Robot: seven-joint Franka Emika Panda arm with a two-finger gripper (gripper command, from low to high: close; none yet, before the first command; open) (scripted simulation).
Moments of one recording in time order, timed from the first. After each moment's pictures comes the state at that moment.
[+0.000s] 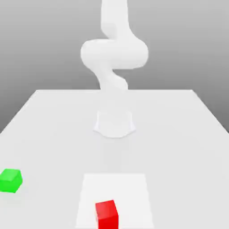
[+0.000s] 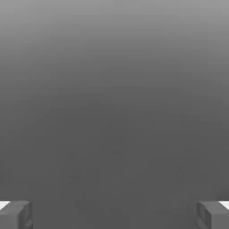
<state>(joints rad) 0.02 -0.71 -0.02 -2.31 0.01 2.33 0.77</state>
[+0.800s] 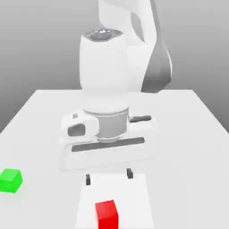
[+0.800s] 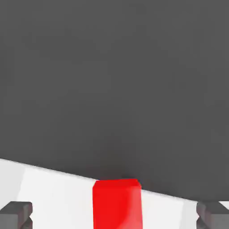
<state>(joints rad) 0.08 0.17 -0.11 -2.44 0.07 2.65 0.46</state>
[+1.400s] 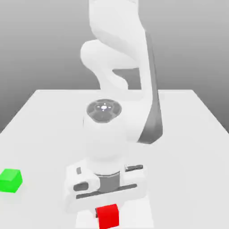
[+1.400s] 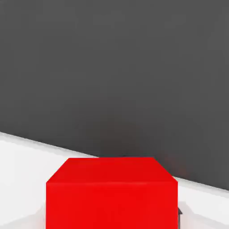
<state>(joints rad) 0.06 0.27 -0.09 -2.44 0.06 2.71 0.45</state>
